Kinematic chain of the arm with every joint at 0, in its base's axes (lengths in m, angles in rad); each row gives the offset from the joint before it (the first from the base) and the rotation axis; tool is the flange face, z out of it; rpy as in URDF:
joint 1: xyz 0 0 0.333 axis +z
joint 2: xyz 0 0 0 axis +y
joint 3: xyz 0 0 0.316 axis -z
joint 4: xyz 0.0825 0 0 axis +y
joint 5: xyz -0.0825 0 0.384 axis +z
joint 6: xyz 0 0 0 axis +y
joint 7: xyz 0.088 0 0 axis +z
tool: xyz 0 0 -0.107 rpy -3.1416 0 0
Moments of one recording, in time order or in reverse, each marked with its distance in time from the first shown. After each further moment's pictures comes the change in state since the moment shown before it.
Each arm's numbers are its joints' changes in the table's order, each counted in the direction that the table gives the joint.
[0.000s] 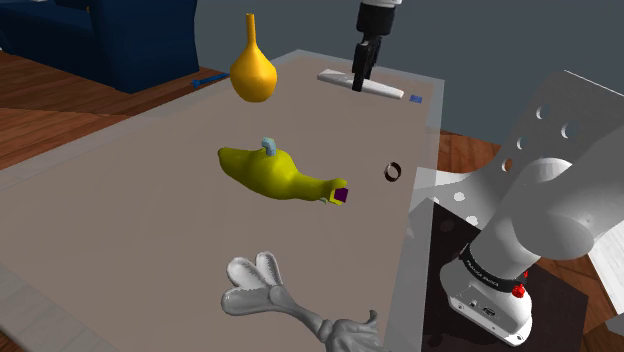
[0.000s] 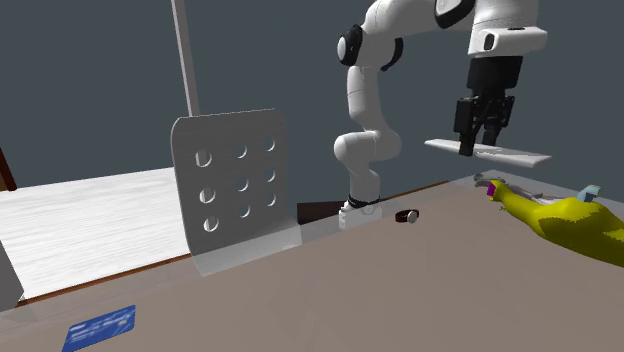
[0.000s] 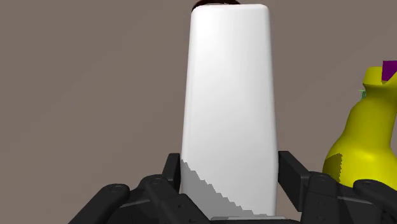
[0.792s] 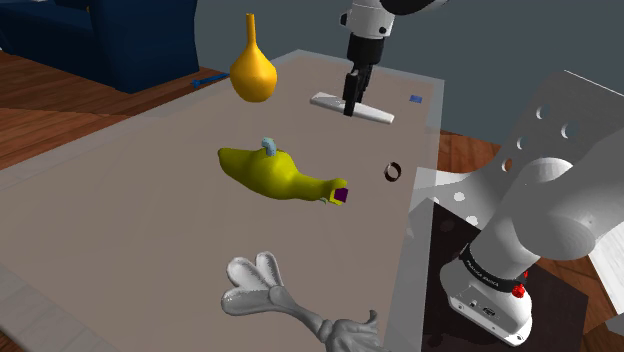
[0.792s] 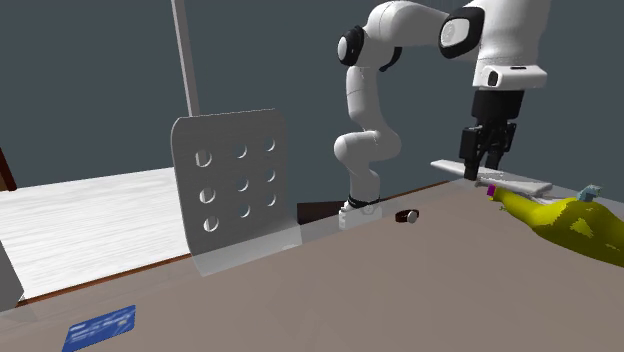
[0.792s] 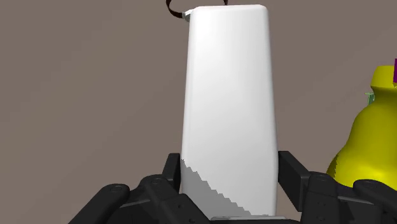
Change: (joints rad) arm 0.020 -0.020 -0.037 0.154 0.013 -0.133 -0.054
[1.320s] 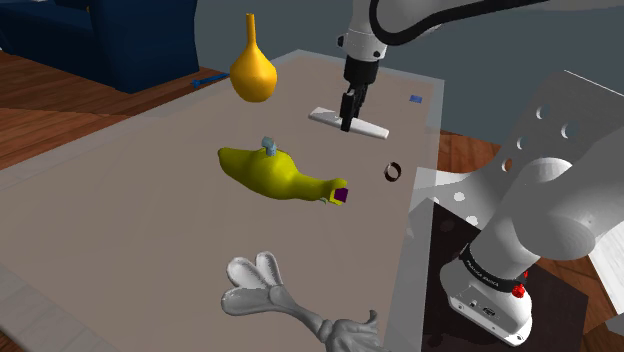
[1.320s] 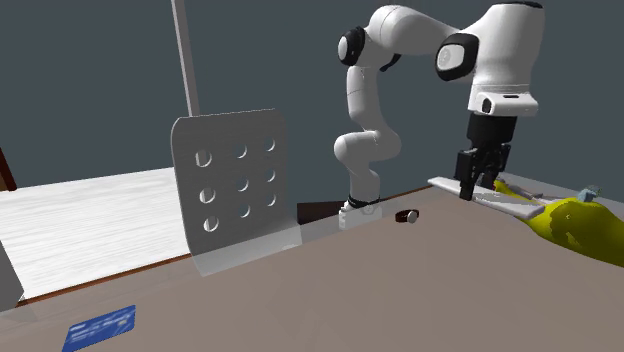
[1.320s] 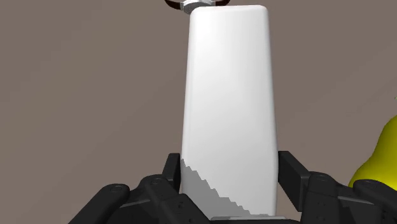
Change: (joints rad) arm -0.001 0.013 0.001 0.099 0.000 -0.112 0.003
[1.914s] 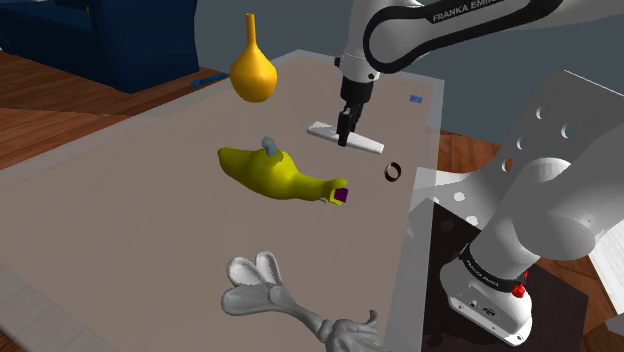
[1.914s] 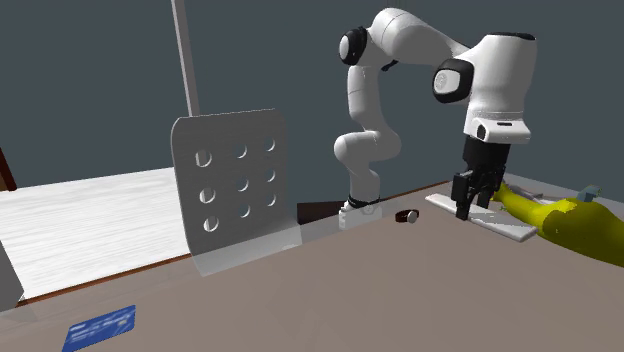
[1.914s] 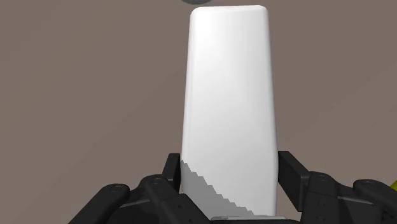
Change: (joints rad) arm 0.001 0.030 0.000 0.089 0.001 -0.119 0.001
